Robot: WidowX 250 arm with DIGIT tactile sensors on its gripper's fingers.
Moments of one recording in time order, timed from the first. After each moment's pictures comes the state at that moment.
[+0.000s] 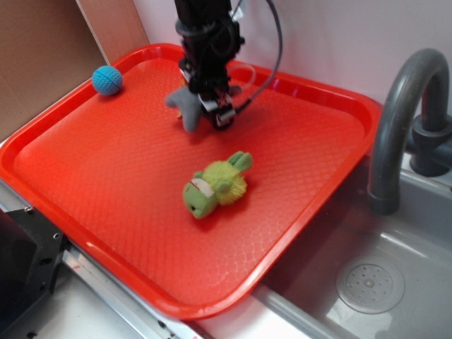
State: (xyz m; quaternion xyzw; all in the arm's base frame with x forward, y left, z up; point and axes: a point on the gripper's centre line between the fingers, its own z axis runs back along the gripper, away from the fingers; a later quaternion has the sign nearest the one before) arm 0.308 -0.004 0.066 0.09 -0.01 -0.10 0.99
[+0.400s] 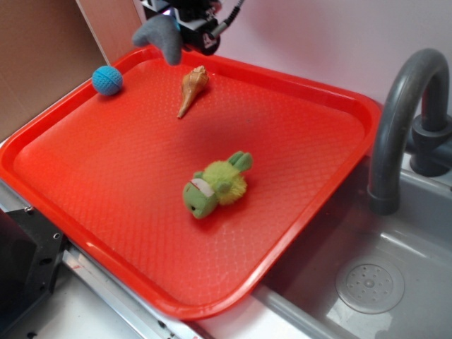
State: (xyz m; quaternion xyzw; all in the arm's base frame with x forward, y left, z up) arm 0.286 -0.011 0.148 0.05 -0.02 0.02 1.00
